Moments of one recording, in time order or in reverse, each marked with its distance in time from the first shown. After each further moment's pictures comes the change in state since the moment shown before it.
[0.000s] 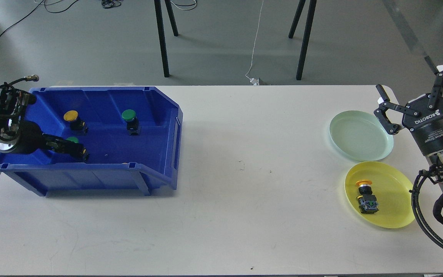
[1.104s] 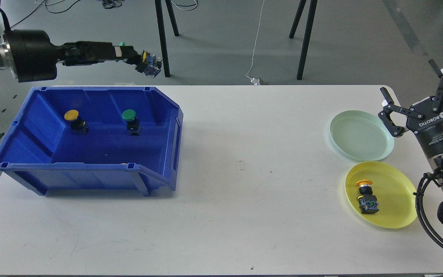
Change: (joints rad) left arm -0.152 0.214 -0.650 -0.674 -0.398 -0.153 0.000; right arm -0.028 -0.040 0.011 -0.008 -0.002 0.000 0.000
